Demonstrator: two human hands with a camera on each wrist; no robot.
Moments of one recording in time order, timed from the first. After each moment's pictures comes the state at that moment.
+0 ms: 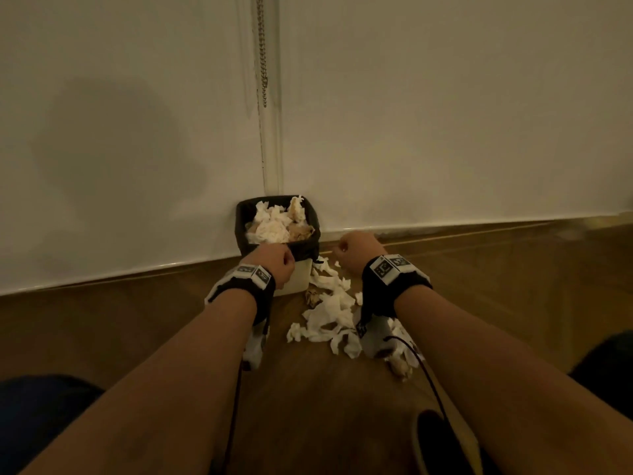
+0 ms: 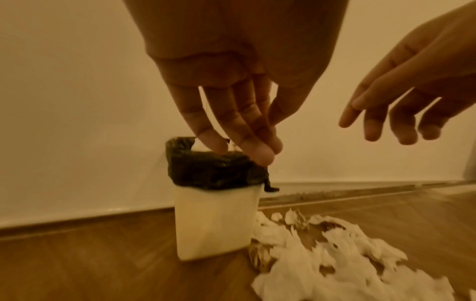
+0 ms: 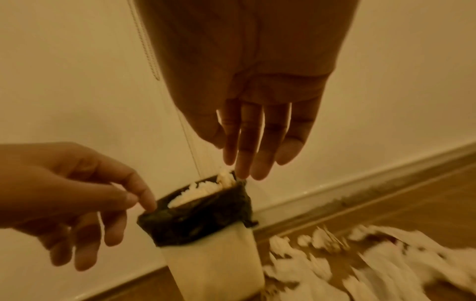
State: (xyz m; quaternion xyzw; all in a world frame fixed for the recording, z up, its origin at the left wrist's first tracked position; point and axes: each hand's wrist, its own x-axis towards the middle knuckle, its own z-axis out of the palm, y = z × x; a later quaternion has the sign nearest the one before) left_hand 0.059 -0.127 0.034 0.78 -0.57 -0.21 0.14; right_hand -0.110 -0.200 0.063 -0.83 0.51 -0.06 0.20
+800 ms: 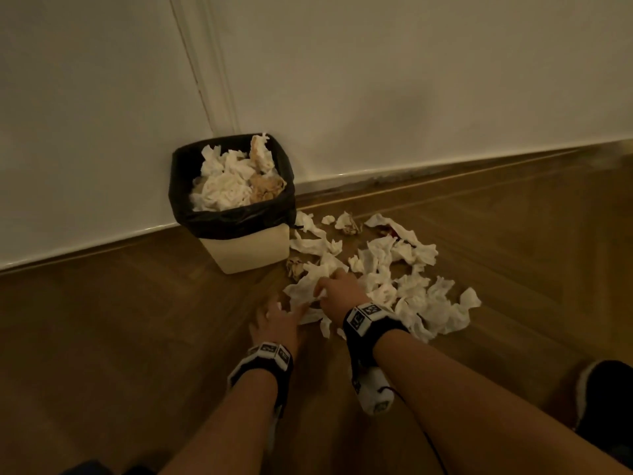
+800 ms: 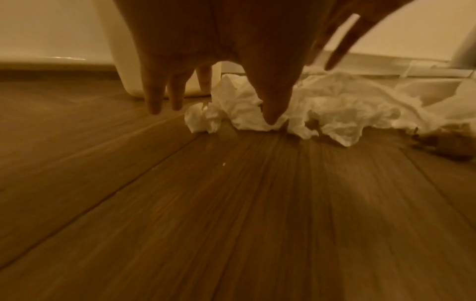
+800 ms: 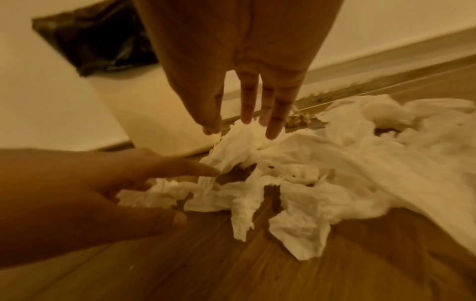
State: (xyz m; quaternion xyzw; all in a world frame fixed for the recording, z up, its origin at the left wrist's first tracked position) left_hand -0.012 -0.138 -0.201 0.81 -0.54 -0.23 -0.05; right_hand -0.126 -0.227 -0.143 -0.83 0.49 0.08 0.26
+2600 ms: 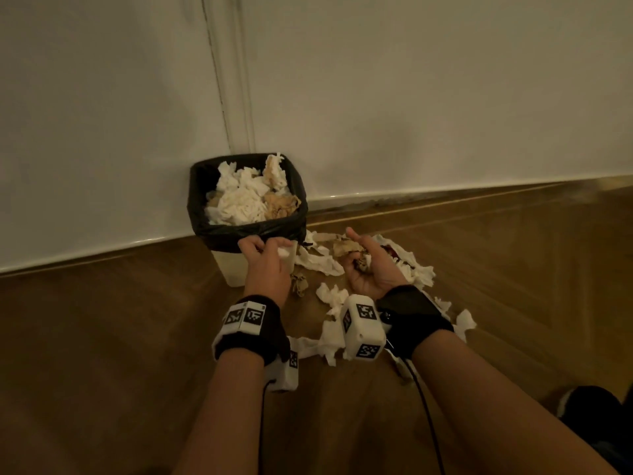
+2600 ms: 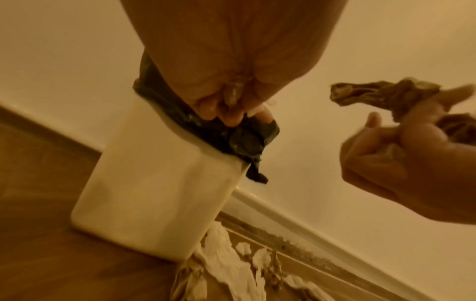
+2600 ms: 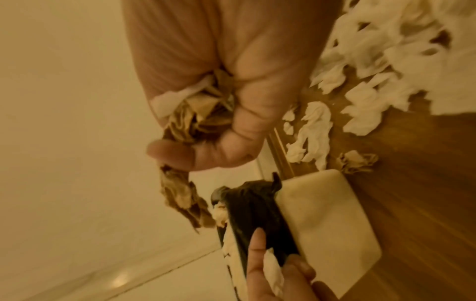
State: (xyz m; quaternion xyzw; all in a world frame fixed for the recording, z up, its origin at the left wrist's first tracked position) left_hand 0.031 -0.182 -0.088 0.78 -0.47 -0.17 0.38; right_hand -0.125 -0.243 -0.043 -0.07 0.38 -0.40 0.83
